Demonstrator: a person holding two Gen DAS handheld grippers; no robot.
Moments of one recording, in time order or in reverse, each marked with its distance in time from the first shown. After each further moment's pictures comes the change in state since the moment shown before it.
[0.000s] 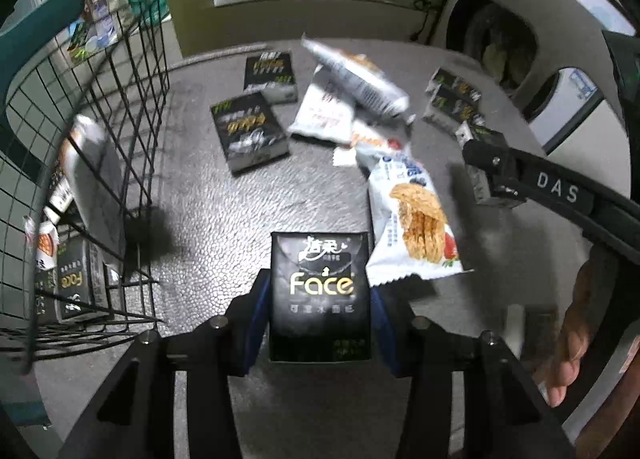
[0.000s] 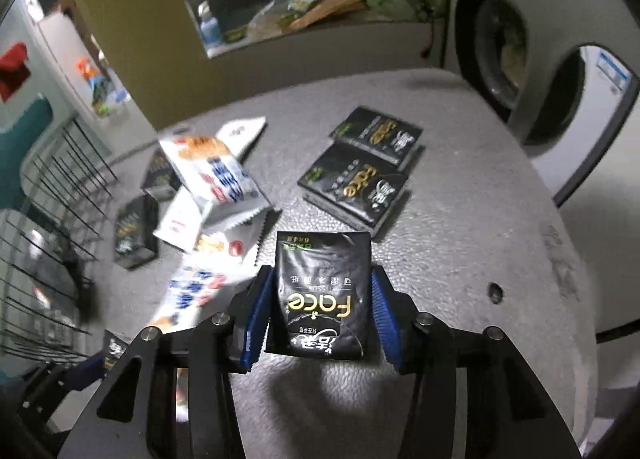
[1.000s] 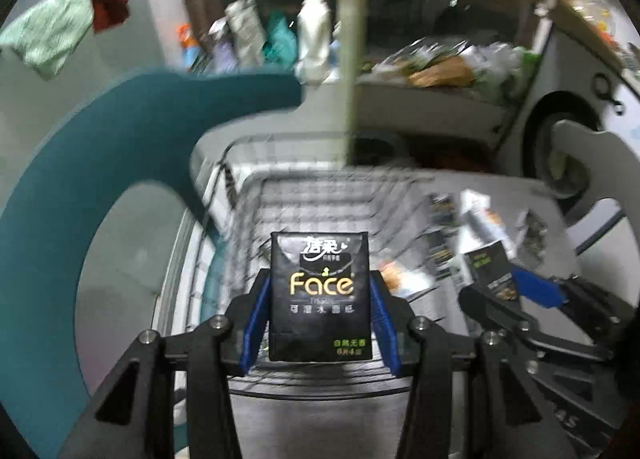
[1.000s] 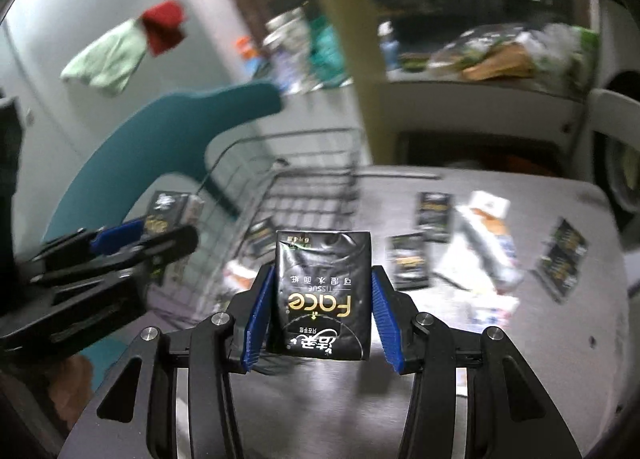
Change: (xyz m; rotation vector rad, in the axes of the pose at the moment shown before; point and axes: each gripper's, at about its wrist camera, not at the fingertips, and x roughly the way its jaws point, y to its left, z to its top) left arm -0.142 0.179 0.043 -0.189 -0.128 0.208; right arm -0.094 0.225 0.008 -0.331 0.019 0.362
